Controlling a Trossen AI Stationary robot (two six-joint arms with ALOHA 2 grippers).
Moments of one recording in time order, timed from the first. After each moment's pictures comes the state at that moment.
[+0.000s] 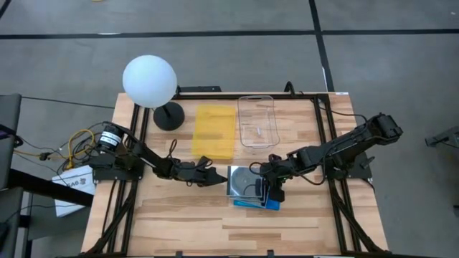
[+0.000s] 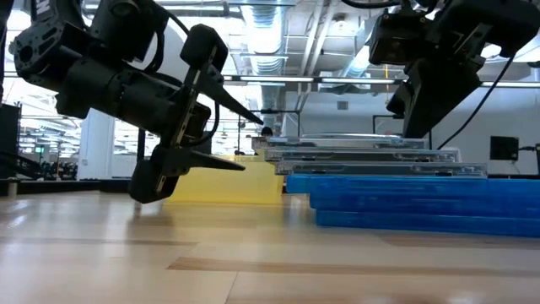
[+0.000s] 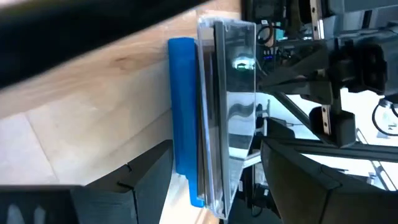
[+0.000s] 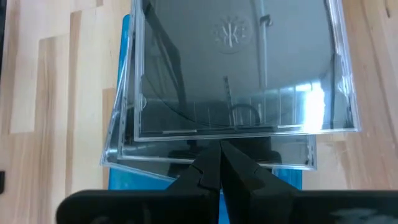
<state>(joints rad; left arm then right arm) -0.24 1.80 0.50 1.00 -0.16 -1.54 0.29 1.45 0.82 -0.41 -0.02 0.36</state>
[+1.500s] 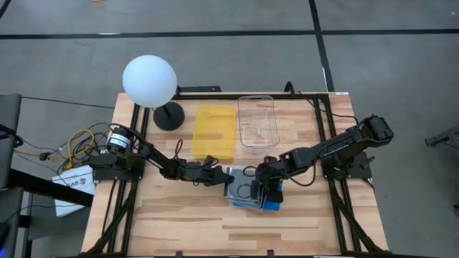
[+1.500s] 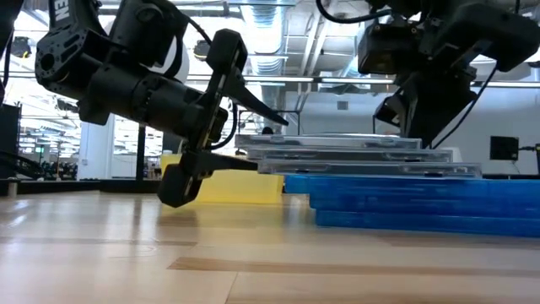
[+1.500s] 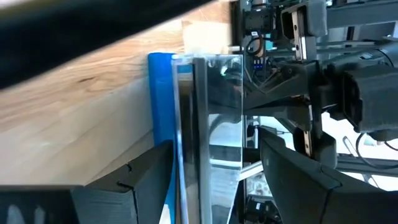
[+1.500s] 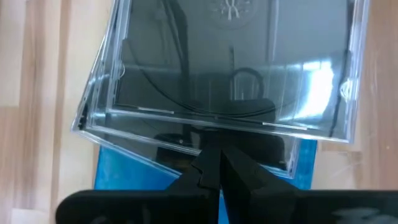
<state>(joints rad) -0.22 1.90 0.59 1.05 -0.18 -1.54 0.27 1.56 0.90 -0.48 -0.07 0.24</state>
